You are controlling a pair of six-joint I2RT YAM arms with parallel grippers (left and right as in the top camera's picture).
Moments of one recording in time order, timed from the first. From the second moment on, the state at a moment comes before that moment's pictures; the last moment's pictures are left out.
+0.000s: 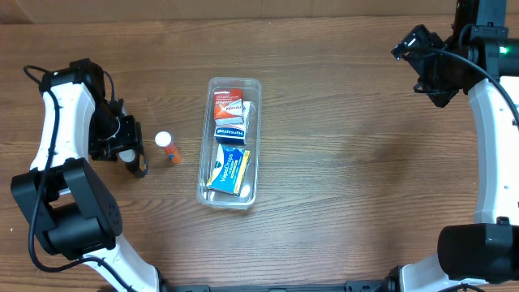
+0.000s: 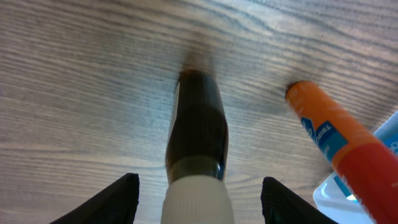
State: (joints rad) left arm 0.26 1.95 1.59 -1.35 0.03 0.00; right arm -0.09 1.72 1.87 -1.18 -0.15 0.71
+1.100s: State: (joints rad) left arm -0.21 1.74 2.17 -1.54 0.01 -0.32; right arm -0.09 1.72 1.87 -1.18 -0.15 0.71
